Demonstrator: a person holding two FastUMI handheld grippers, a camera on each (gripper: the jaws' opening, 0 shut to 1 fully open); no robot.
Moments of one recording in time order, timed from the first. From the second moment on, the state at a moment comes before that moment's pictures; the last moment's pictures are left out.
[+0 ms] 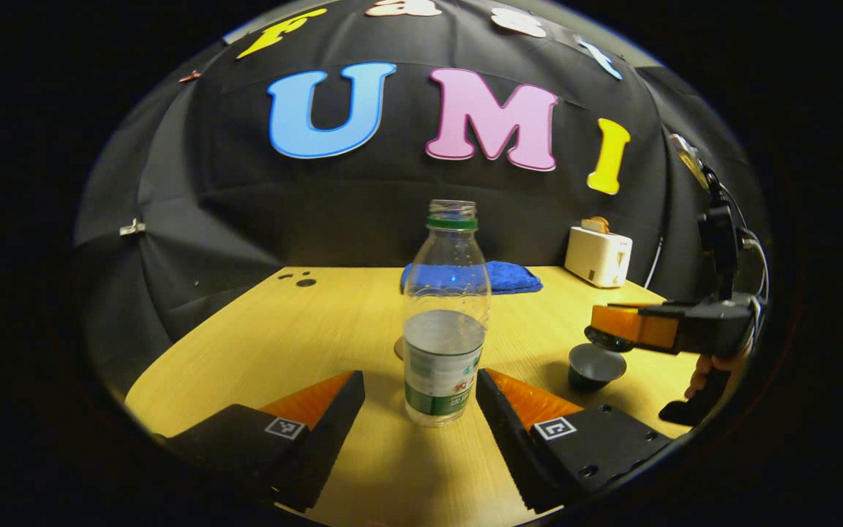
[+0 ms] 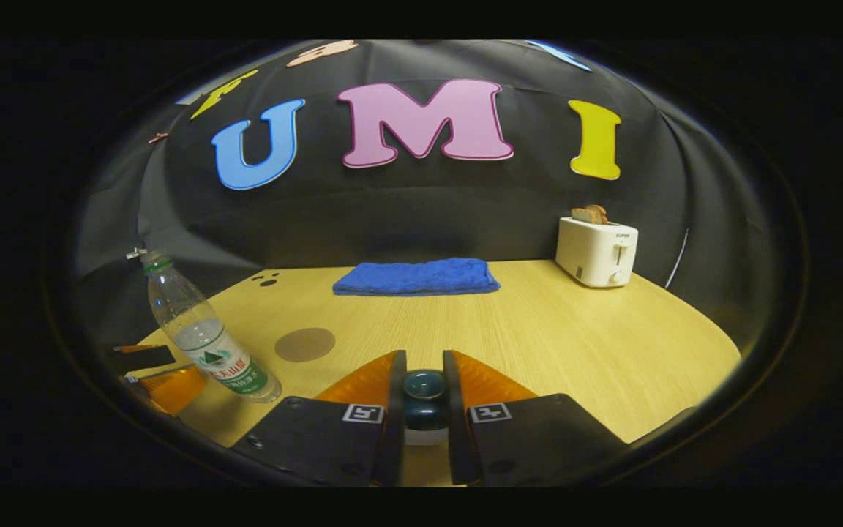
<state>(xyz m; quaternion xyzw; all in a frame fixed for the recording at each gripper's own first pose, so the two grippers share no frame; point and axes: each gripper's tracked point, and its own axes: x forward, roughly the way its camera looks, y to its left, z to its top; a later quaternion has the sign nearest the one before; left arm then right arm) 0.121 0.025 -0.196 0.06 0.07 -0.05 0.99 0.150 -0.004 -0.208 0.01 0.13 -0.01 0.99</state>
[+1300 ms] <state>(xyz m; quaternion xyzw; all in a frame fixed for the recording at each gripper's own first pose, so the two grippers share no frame) 0.198 0.011 -0.178 0.08 0.05 -0.06 0.99 0.119 -0.057 -0.211 -0.01 0.15 -0.03 0.99</state>
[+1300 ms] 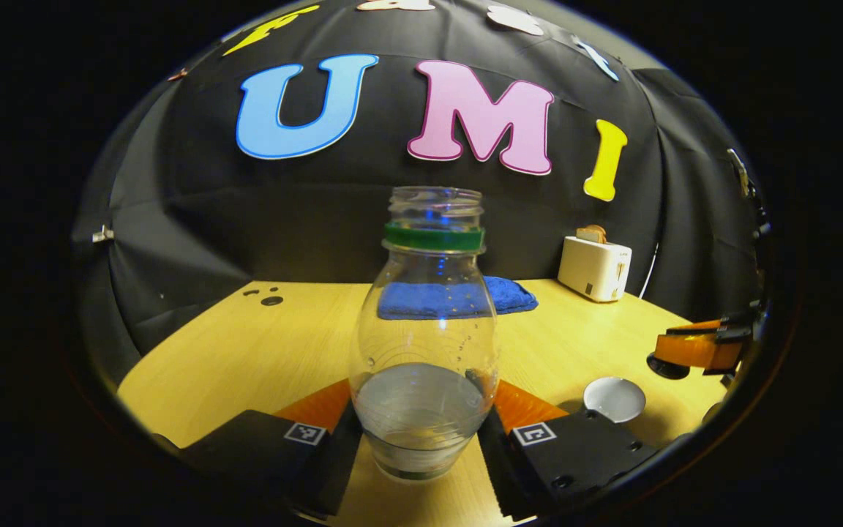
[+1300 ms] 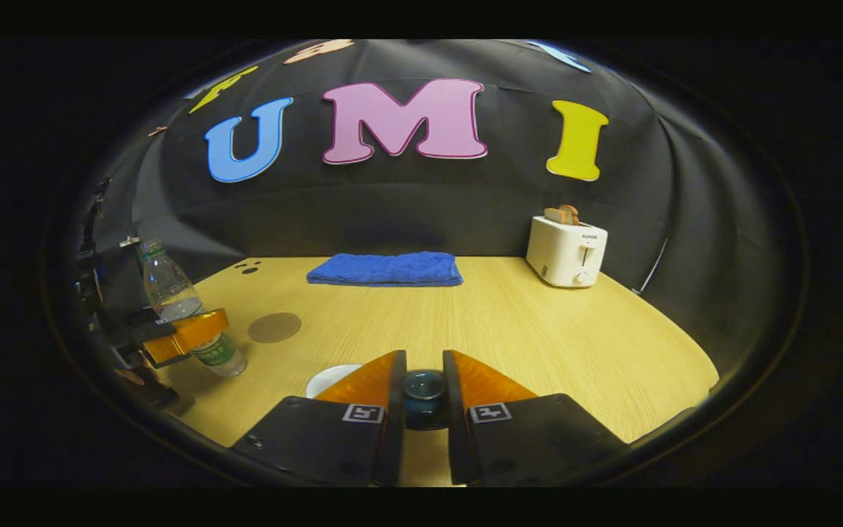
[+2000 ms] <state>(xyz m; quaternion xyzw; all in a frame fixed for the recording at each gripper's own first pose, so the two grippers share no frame) 0.218 -0.020 -0.173 0.51 0.03 -0.07 0.86 0.098 -0.122 -0.214 -0.01 0.16 -0.05 0.99</state>
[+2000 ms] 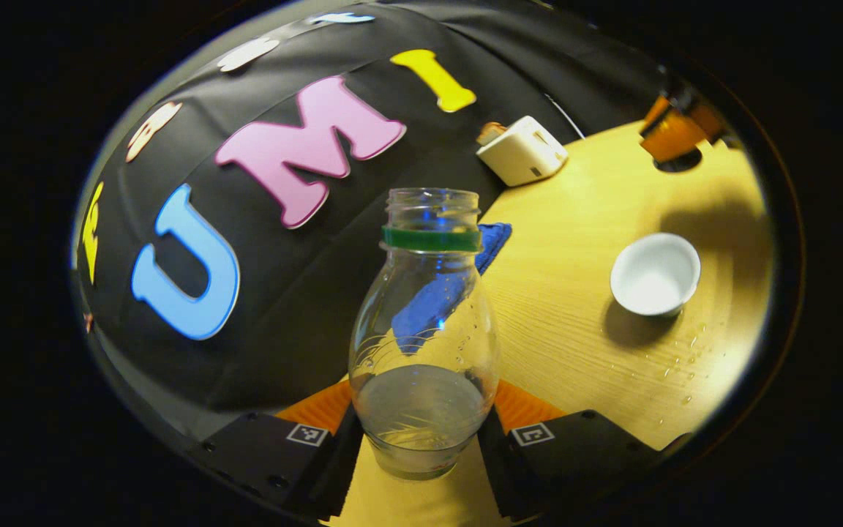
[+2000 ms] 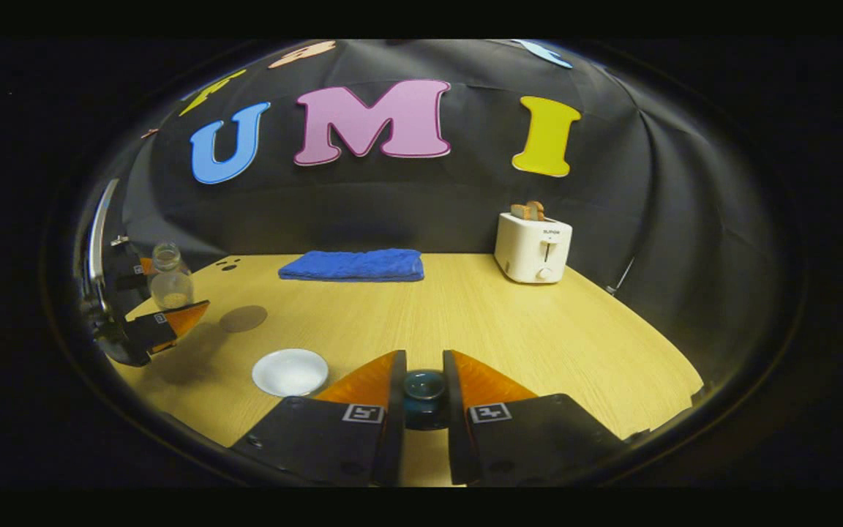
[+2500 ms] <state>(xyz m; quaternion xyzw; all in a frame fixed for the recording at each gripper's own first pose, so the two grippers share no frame) 0.233 -0.043 -0.201 0.68 0.03 -0.10 0.73 0.090 -0.145 -0.223 -0.01 0.16 -0.06 0.98</state>
